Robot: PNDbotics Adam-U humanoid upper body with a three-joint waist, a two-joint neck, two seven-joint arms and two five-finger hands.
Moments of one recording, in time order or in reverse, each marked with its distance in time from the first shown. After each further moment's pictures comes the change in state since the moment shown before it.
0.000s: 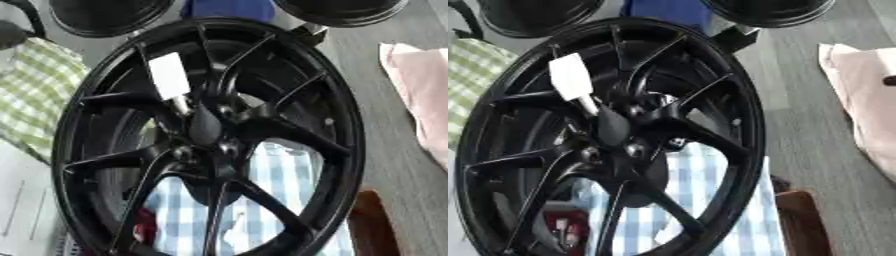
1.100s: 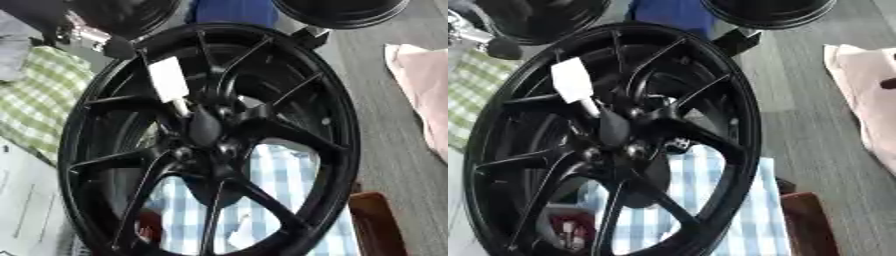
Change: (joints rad) left arm -0.314 -0.272 -0.315 0.309 -0.018 0.260 -0.097; right arm 0.007 -0.004 0.001 0.000 -0.009 0.023 -0.010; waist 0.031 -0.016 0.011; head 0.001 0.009
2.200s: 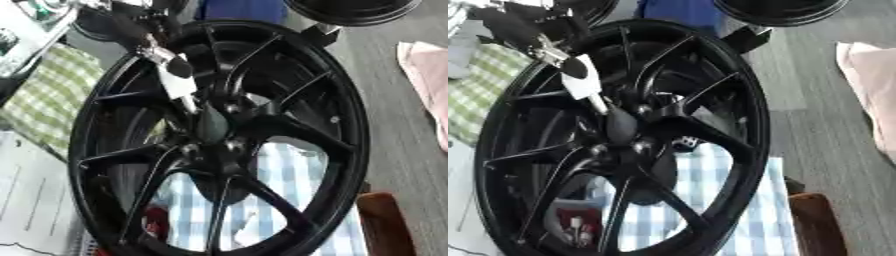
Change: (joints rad) left arm -0.052 -0.160 -0.090 0.194 -0.147 0.005 0.005; right arm -0.018 0.001 0.007 0.000 -0.014 0.011 -0.007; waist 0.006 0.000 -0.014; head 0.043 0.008
